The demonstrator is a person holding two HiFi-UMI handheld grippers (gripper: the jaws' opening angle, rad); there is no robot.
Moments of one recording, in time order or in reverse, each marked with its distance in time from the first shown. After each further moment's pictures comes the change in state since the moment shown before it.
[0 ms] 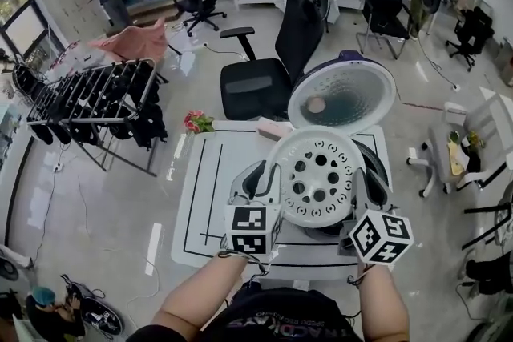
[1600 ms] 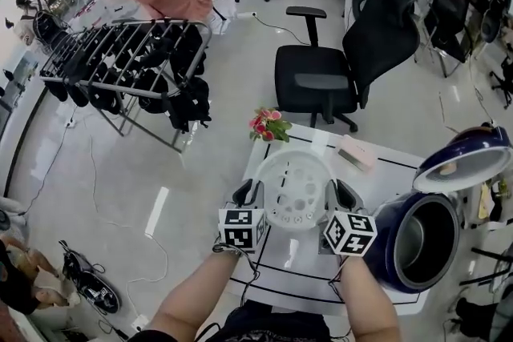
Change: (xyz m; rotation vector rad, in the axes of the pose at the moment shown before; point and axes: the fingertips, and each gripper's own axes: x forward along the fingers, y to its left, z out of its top) left arm 0.028 0.313 -0.171 -0.188 0.265 0.227; right arm 0.237 0.207 -0.205 -0.078 0.301 0.197
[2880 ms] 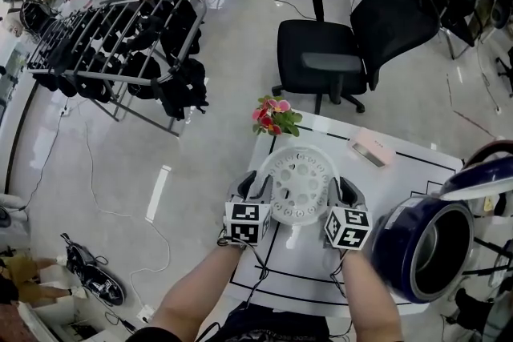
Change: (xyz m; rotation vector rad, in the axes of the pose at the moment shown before) left arm 0.066 0.027 -0.038 0.037 0.066 -0.046; right arm 0.072 -0.022 -0.072 -0.079 0.141 -0.076
